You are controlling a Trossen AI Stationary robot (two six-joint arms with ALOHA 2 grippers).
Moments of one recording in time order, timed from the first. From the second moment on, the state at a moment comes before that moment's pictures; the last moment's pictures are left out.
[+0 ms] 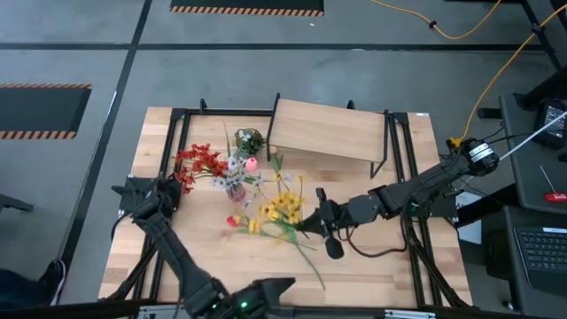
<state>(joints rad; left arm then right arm) -0.84 2.16 2.12 -0.72 -1.20 0.88 0.44 1.42 0.92 0.27 0.21 0.24</state>
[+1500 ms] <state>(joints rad) -0.89 2.15 1.76 -0.57 -0.77 -0.32 0.74 1.26 0.72 0.35 0.67 -0.01</state>
